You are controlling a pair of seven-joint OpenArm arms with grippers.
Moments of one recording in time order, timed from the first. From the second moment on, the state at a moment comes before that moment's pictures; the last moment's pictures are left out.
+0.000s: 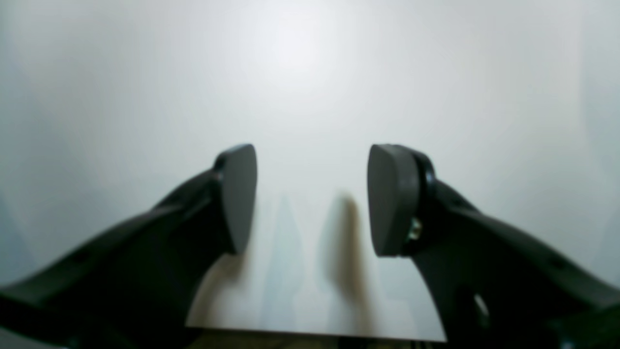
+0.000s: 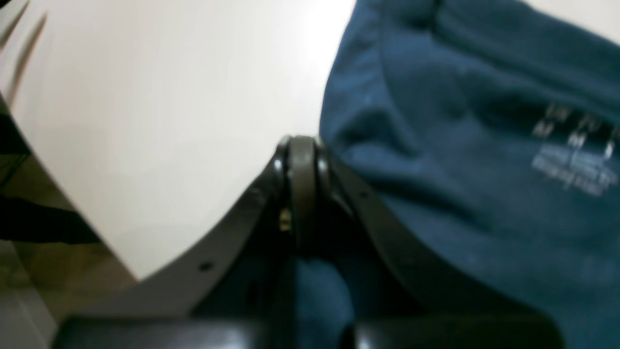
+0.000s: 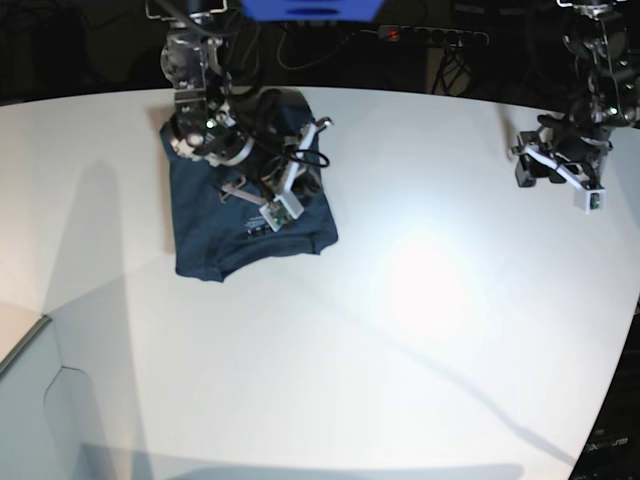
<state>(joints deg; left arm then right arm) 16.1 -17.4 -21.8 82.5 -26.5 -20.4 35.0 -9.3 -7.7 1.3 80.5 -8.0 39.0 -25.2</state>
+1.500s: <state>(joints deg) 2.6 -8.4 -16.0 2.7 3.7 -19.3 -9.4 -18.9 5.7 23.7 20.2 -7.7 23.0 19.6</state>
